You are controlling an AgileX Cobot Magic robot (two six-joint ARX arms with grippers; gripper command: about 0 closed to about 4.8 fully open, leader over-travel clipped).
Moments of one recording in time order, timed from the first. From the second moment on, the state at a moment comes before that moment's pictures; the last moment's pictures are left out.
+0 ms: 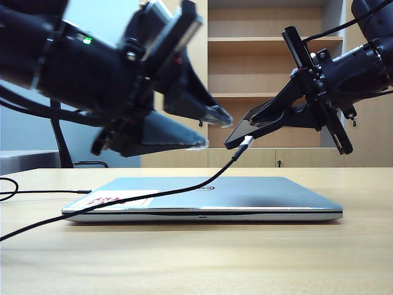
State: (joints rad) left arm -0.88 1.38 0.46 0.63 0.12 -0.46; right arm 0.26 1.44 0.69 0.33 -0.66 0.84
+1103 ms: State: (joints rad) left arm -0.88 1.56 0.56 0.70 0.12 -0.44; right arm 0.26 1.44 0.69 0.33 -0.66 0.84
